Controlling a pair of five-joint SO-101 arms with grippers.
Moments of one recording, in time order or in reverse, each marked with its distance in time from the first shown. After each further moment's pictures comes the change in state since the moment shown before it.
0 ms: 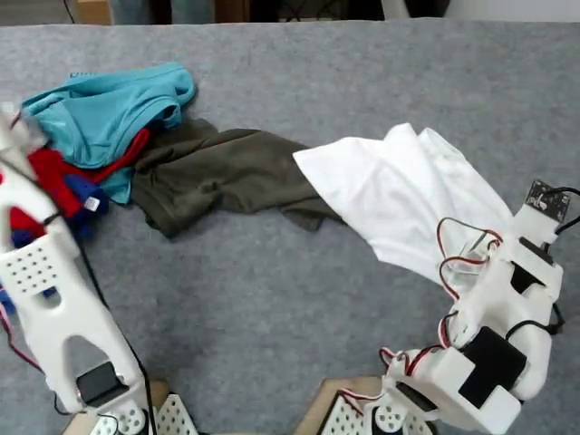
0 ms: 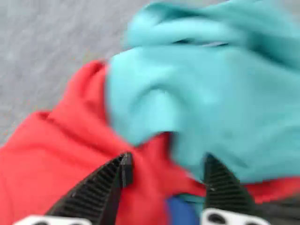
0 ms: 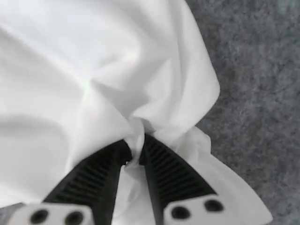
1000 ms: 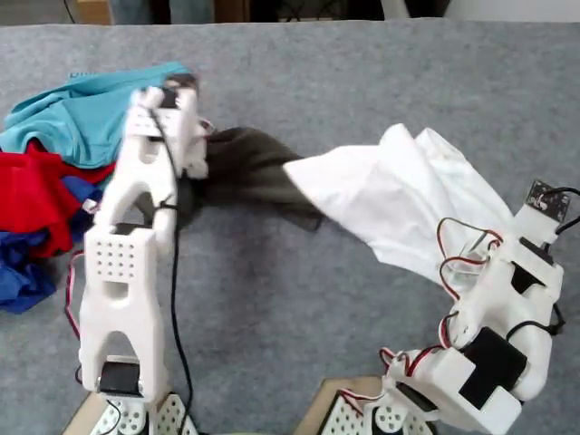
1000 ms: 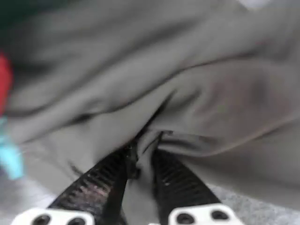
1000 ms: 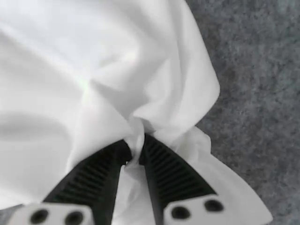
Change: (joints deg) left arm 29.0 -3.8 32.5 -6.2 4.0; right arm 0.0 0.0 0.0 0.0 0.0
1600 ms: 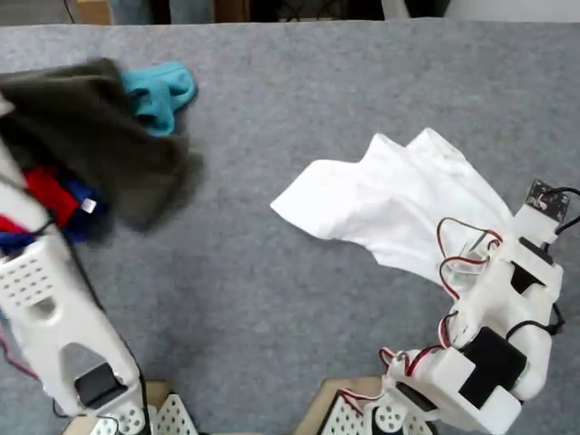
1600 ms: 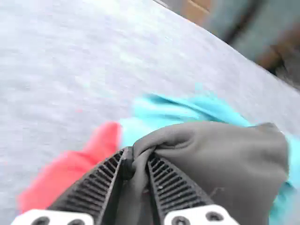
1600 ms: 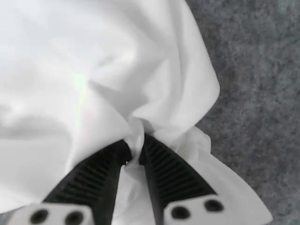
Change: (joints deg) left arm -37.2 -3.1 -44.1 3.4 1.2; right arm 0.0 0.0 0.0 0.0 0.0
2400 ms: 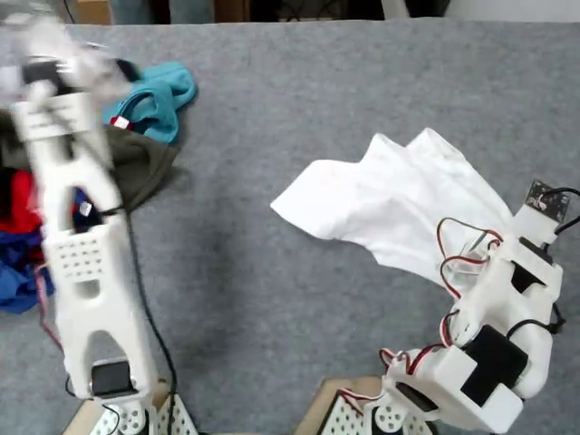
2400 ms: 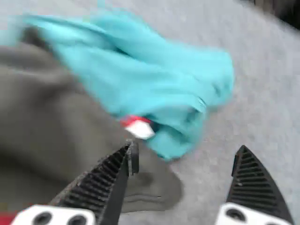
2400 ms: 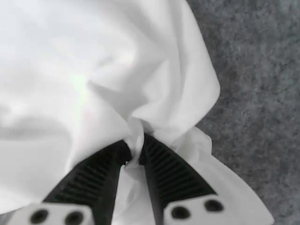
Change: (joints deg) left arm 26.7 8.7 10.8 -4.1 12.2; right arm -0.1 1.3 -0.2 -0.3 0.0
